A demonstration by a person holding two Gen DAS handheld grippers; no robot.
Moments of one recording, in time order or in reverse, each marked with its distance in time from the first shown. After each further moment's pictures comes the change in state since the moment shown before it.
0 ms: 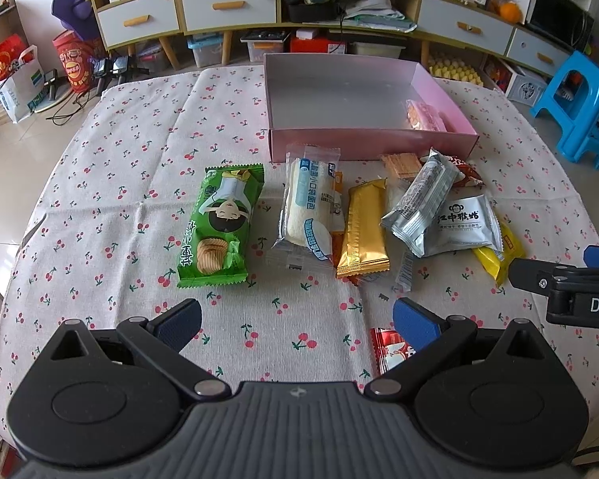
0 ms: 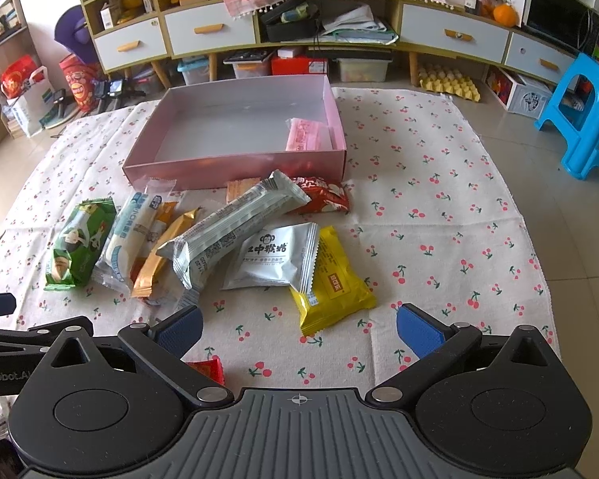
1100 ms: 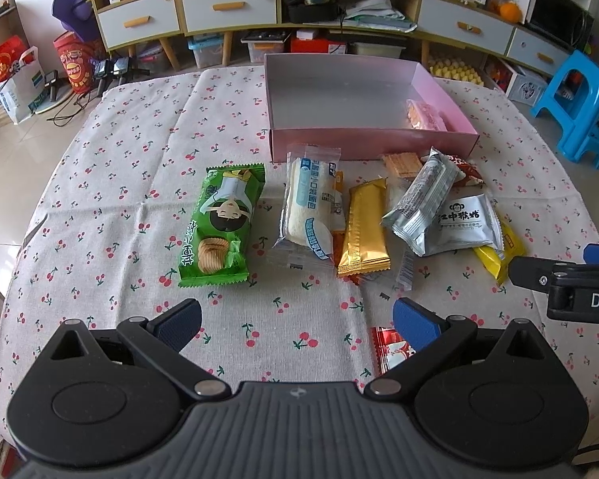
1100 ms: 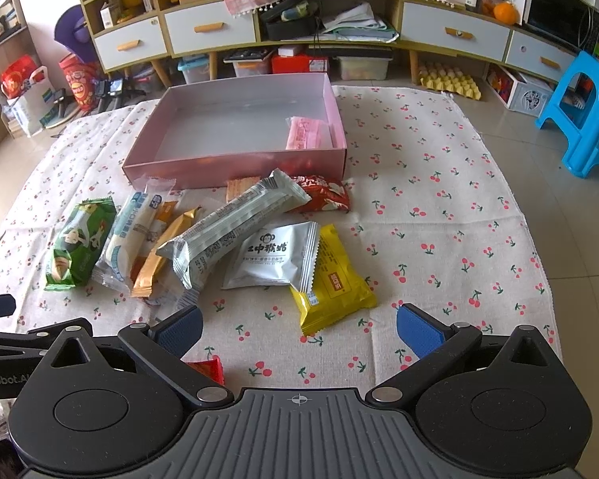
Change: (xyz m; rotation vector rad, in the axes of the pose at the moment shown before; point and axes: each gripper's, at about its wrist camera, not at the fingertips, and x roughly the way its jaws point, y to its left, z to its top) left arm -0.001 0.001 -0.001 0.002 0.002 0.001; right arm 0.002 0.000 0.000 0.001 0.008 0.000
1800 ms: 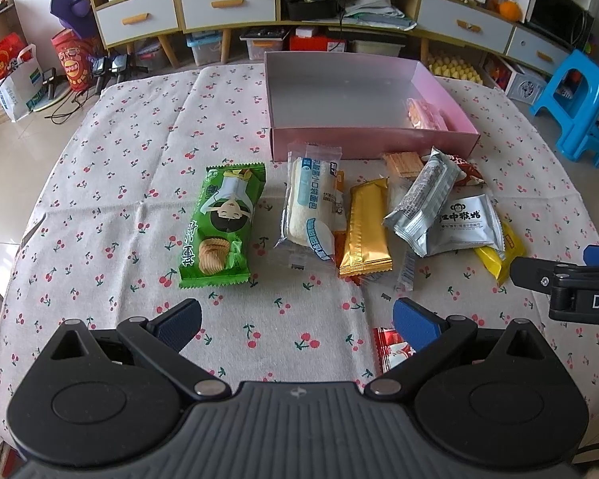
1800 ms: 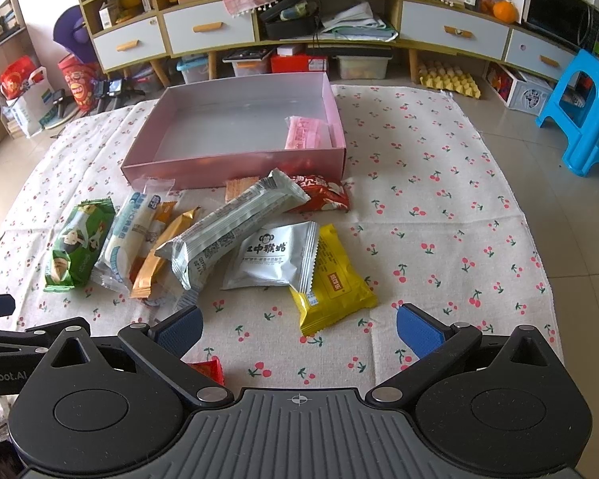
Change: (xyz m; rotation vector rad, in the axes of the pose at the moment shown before) left arm 0.002 0.003 0.002 0.001 0.011 -0.008; right arm 0.001 -0.001 0.001 0.002 0.001 0.002
